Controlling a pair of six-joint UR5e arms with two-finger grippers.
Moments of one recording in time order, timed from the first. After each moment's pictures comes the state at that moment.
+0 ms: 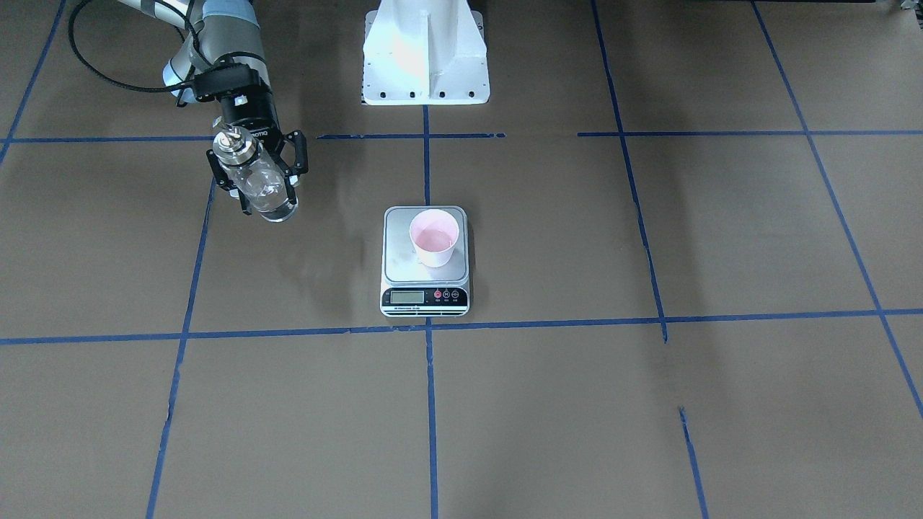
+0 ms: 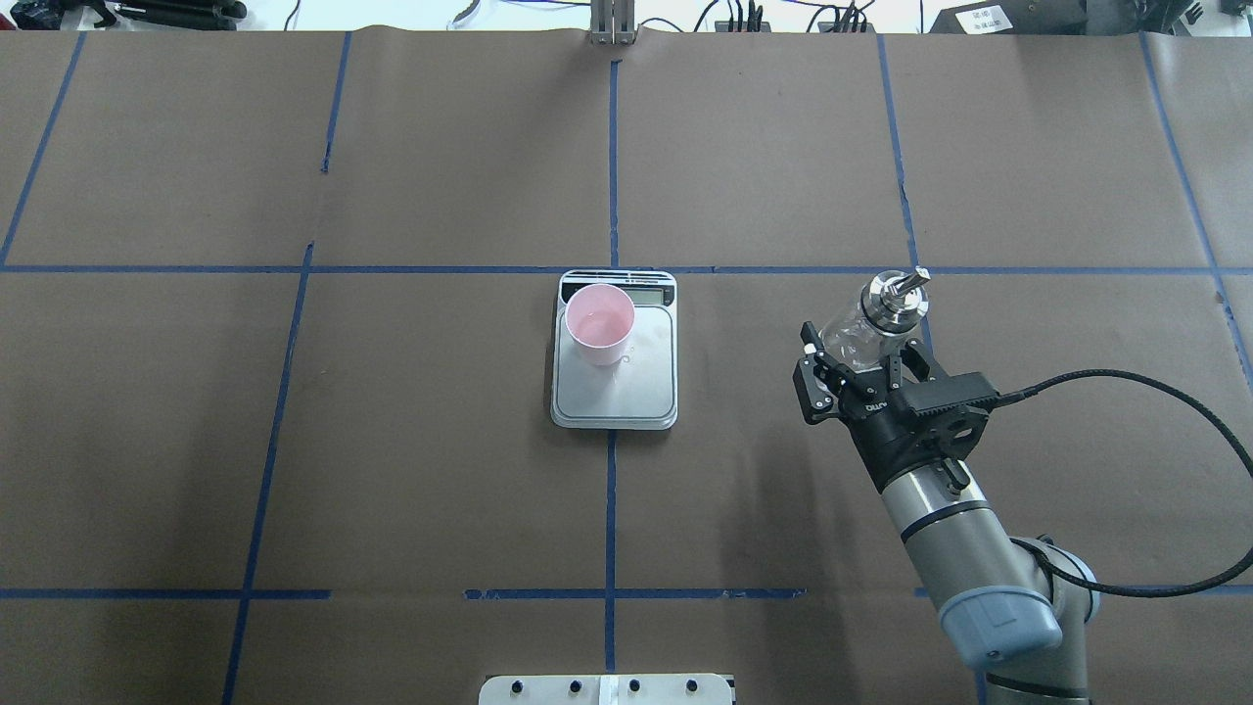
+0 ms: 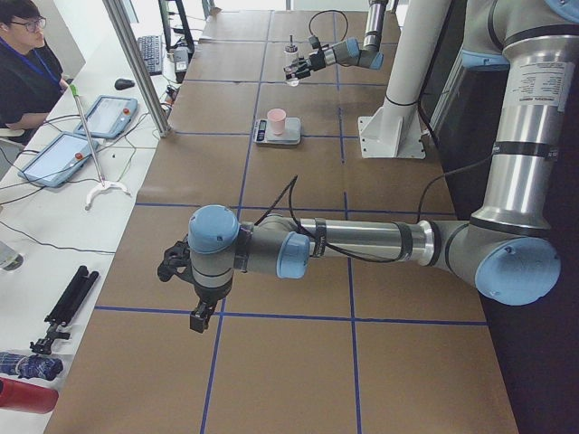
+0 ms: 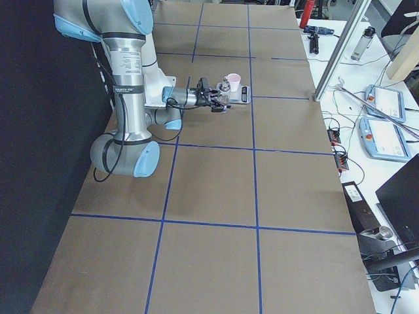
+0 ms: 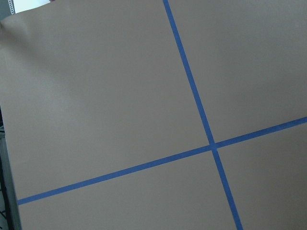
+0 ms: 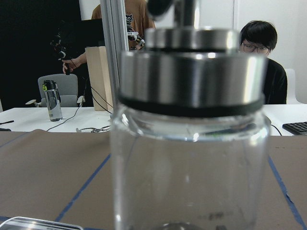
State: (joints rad) left arm -1.67 -1.66 -1.53 -1.70 -2.29 0.25; right arm 0.17 -1.47 1.74 -0.42 0.52 0.94
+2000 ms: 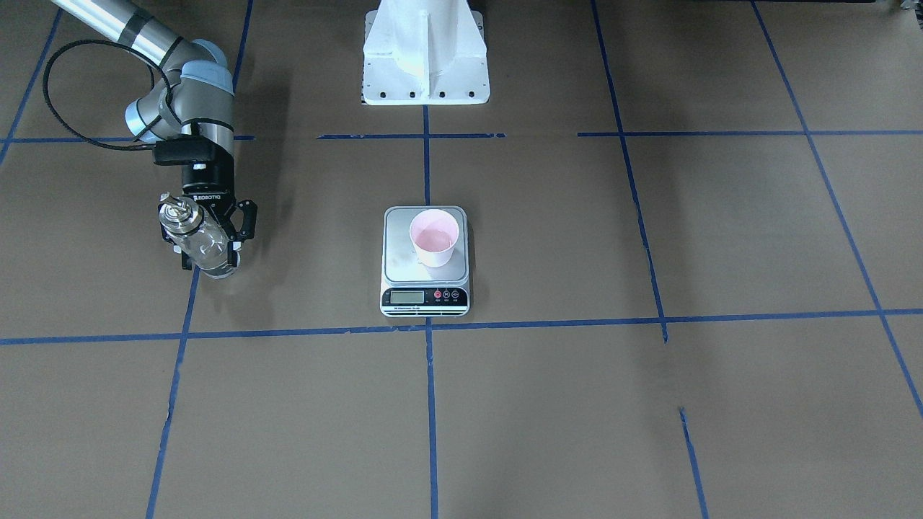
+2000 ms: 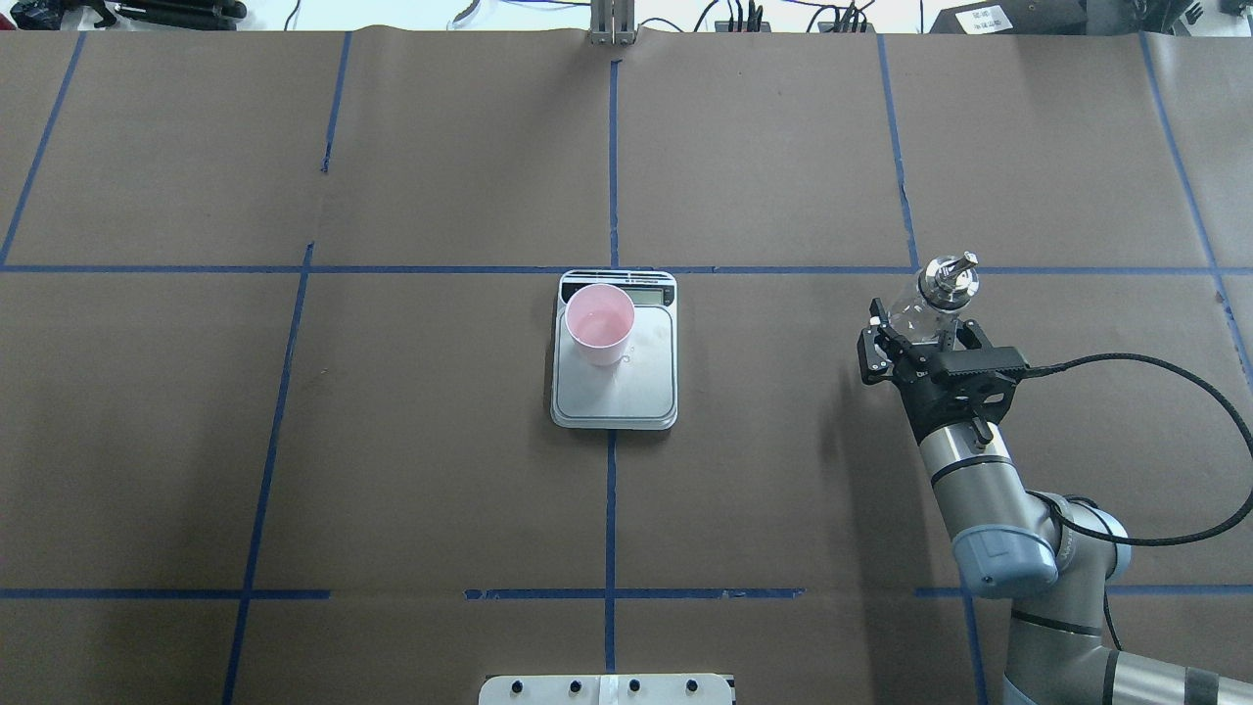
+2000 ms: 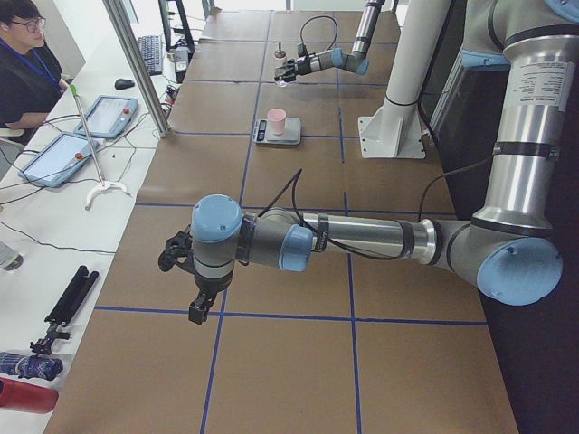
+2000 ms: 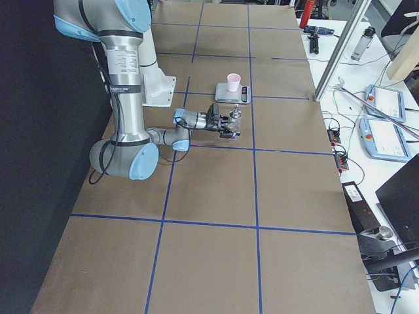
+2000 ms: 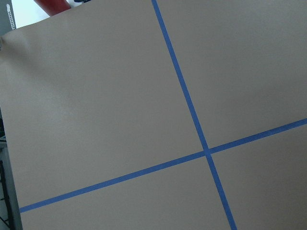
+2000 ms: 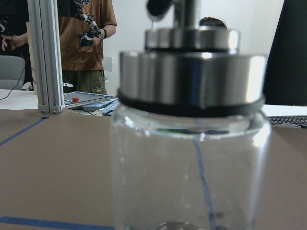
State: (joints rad) left arm -1.67 -1.66 -1.56 -1.70 -2.29 0.25; right arm 0.28 -1.46 1.52 -0.42 0.52 1.05
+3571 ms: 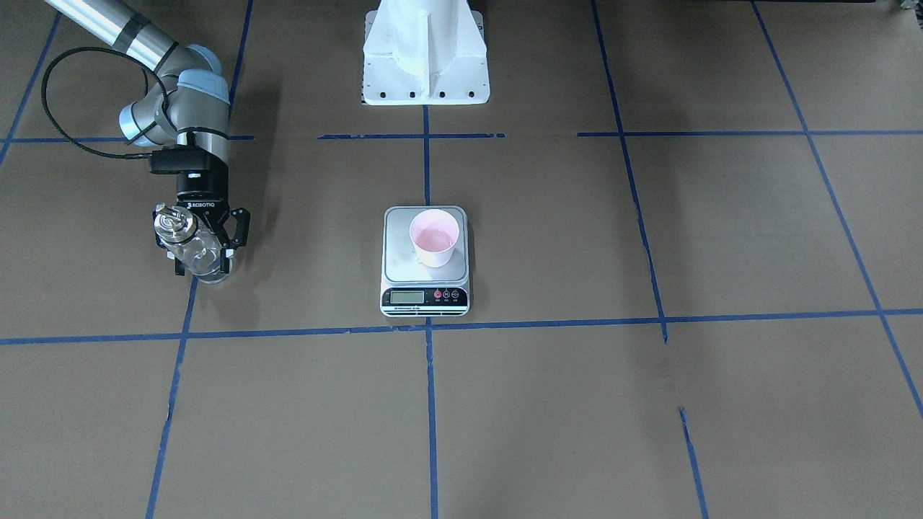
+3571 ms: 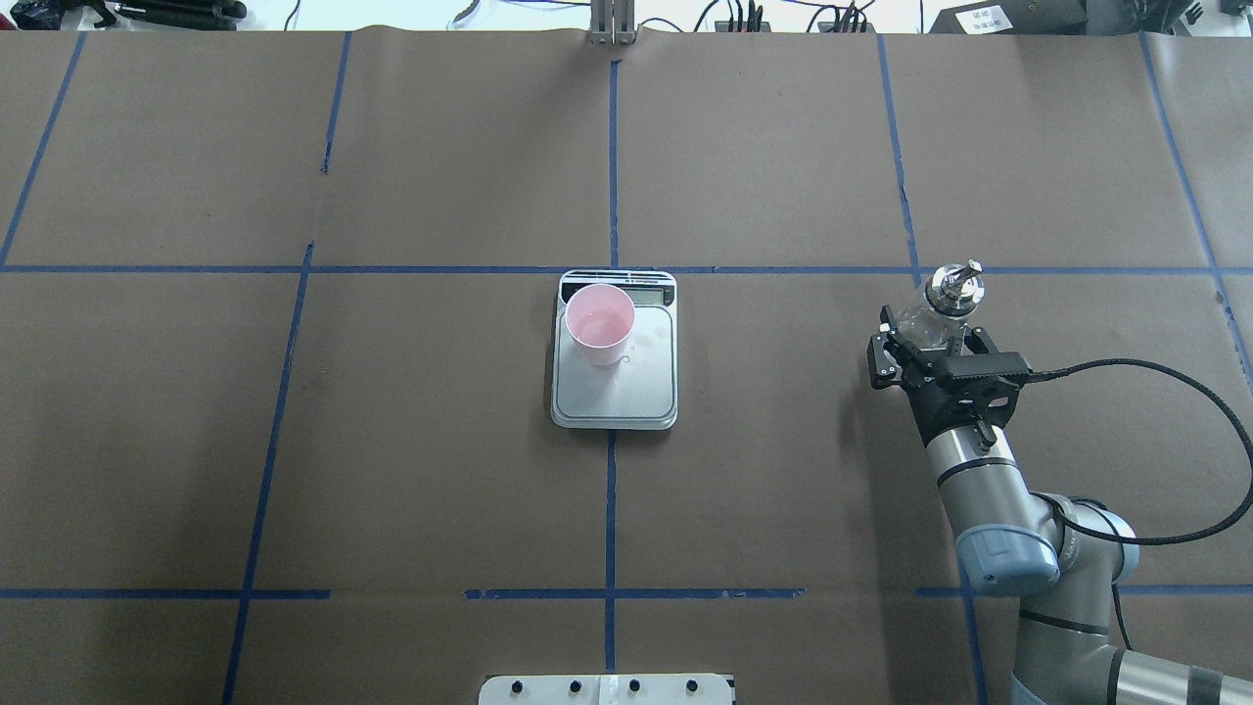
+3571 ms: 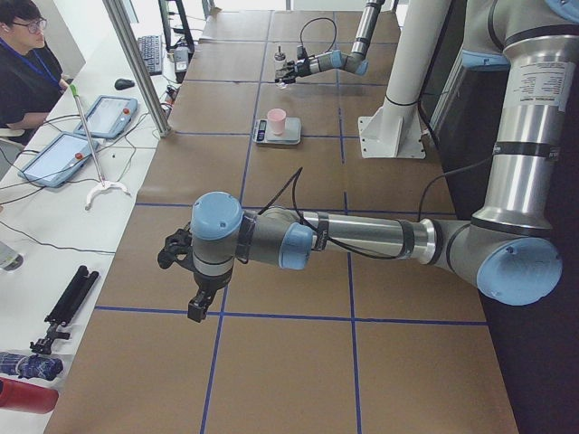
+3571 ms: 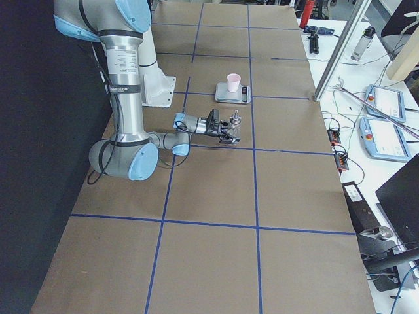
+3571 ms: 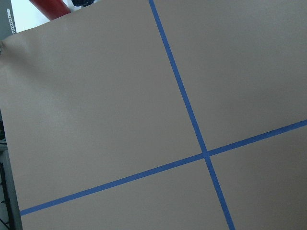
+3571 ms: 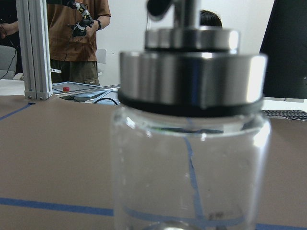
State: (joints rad) left arm -1.67 -1.66 -1.57 -1.70 -2.29 0.25; right arm 0.28 -1.46 1.47 -0.43 0.53 1.08
